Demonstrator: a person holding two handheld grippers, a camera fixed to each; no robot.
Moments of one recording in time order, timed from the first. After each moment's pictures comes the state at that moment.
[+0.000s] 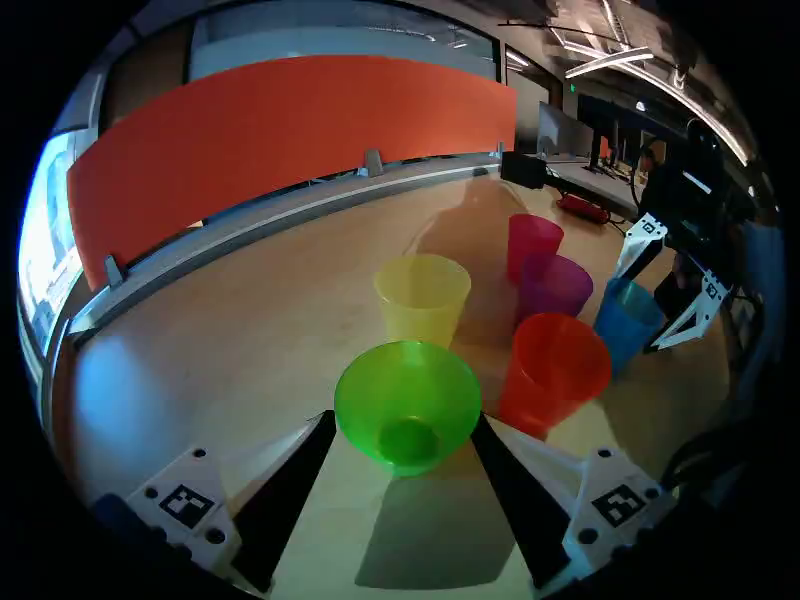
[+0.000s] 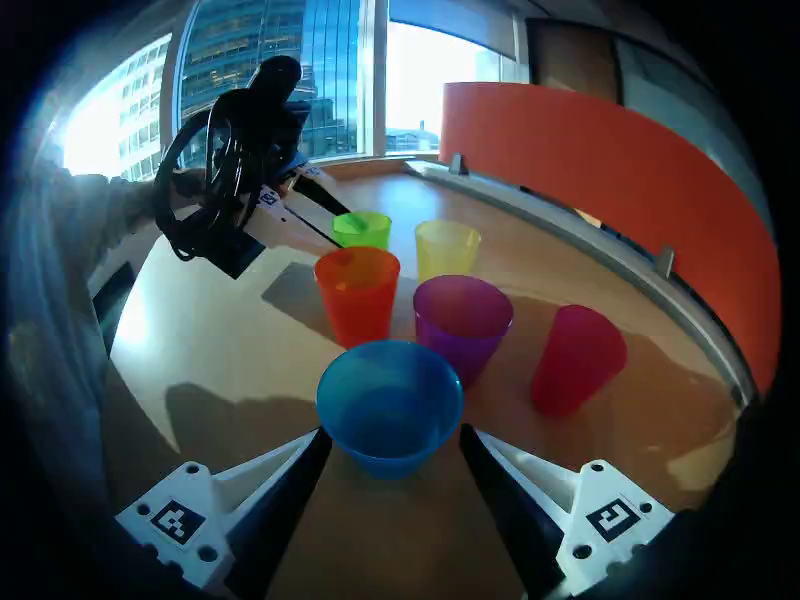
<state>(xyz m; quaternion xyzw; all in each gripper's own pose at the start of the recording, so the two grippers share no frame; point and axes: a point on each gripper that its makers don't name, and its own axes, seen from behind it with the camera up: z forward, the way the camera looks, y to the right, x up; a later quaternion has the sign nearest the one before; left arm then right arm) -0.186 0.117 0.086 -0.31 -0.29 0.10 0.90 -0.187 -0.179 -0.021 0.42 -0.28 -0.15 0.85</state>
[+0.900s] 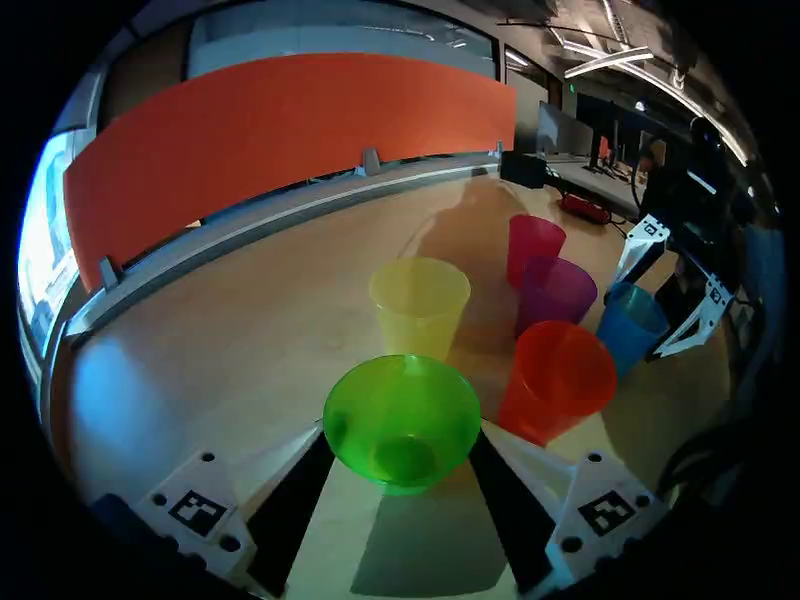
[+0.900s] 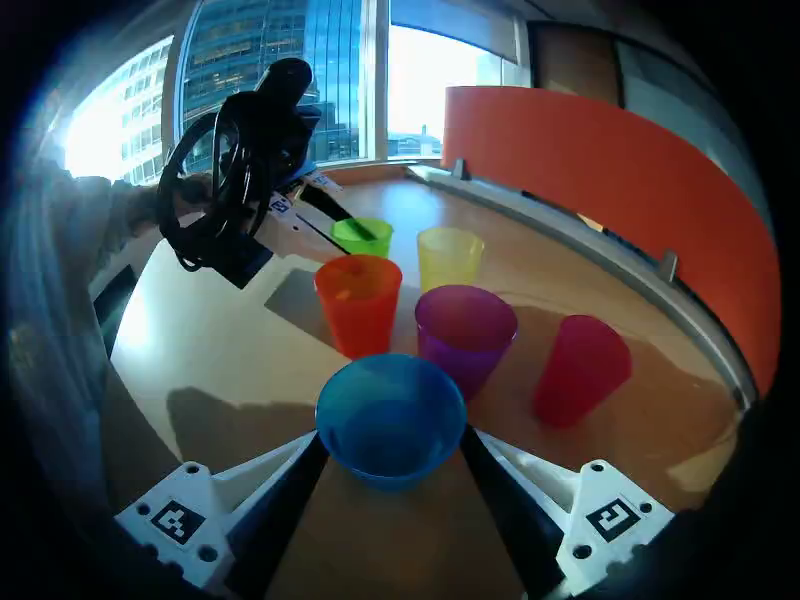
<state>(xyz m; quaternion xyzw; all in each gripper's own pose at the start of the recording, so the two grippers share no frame) -0.189 0.125 0.092 -0.31 -0.29 0.10 0.90 -0.185 -0.188 -0.018 0.43 -0.27 -0.15 0.85</state>
